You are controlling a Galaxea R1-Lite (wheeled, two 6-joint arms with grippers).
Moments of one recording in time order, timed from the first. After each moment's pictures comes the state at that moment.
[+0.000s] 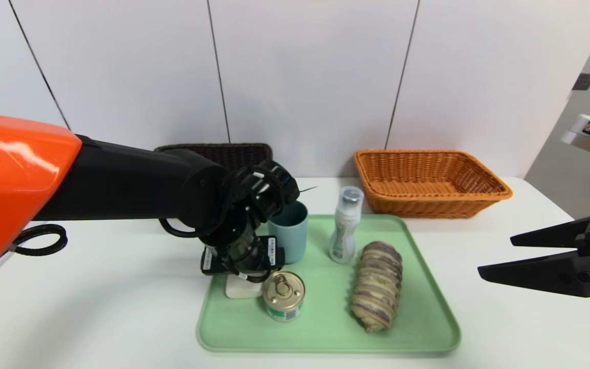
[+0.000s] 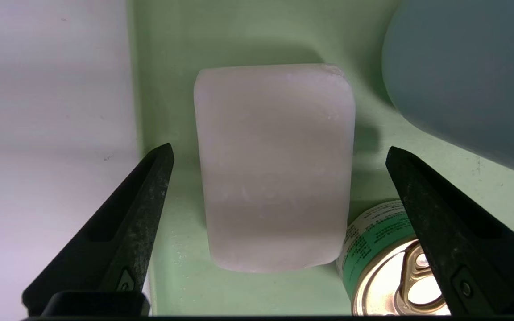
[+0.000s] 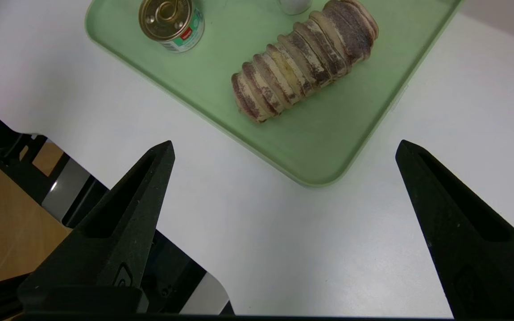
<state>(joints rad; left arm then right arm) -0.70 2.01 -1.49 0.63 0.27 -0.70 0.39 1.25 -1.17 0.67 0.28 -0.02</state>
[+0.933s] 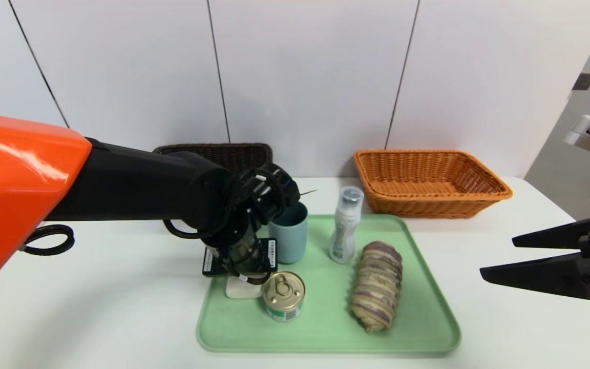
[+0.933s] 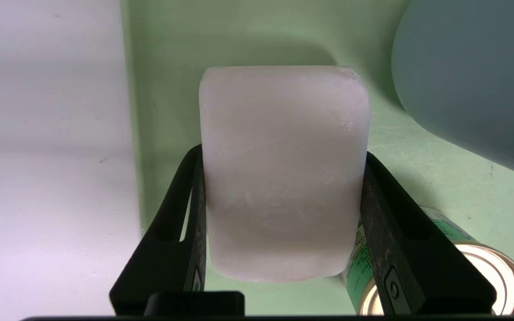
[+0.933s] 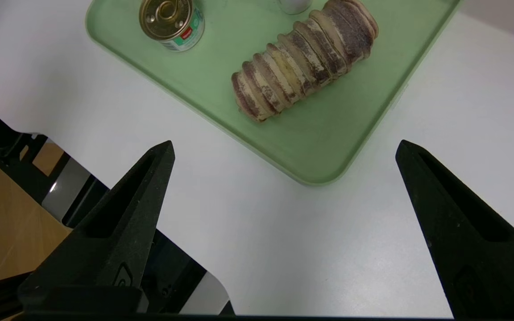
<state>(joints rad) -0.70 2.02 -1.49 0.63 0.27 -0.70 0.39 1.24 -1.17 0.67 0.28 -0.02</state>
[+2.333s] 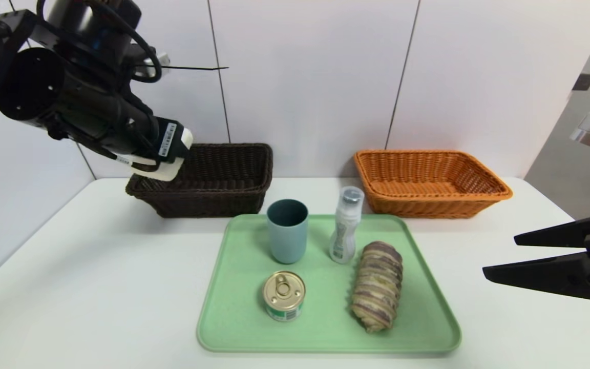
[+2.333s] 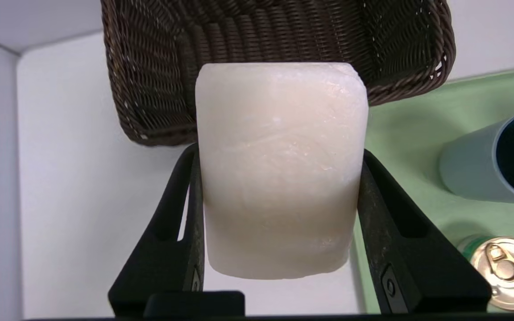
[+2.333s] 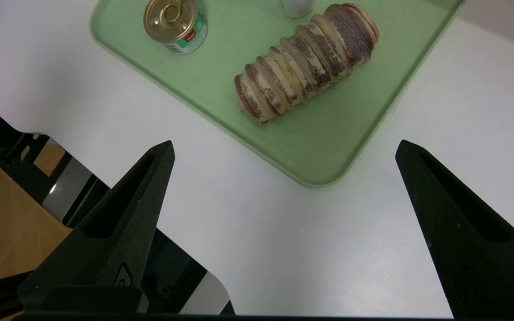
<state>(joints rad) -0.39 1.70 -1.75 0.67 0.28 0.00 0.39 1.24 -1.17 0.67 0.29 -0.02</state>
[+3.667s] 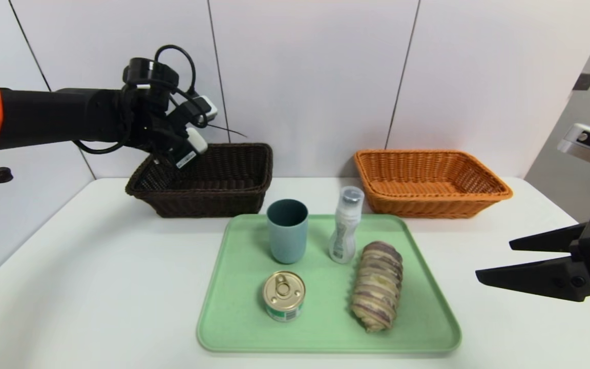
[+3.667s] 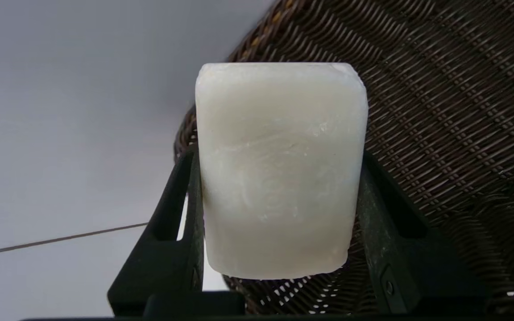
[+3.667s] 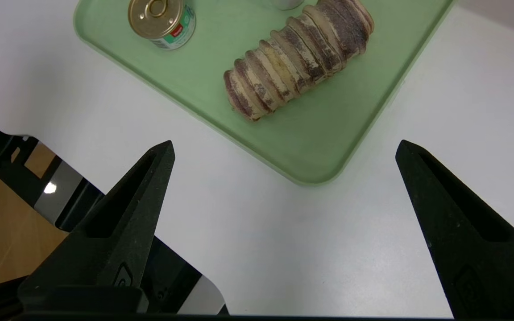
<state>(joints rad) -0.20 2.08 -1.82 0.26 0.21 0.73 0.38 1.25 -1.13 0.63 0.28 -0.02</state>
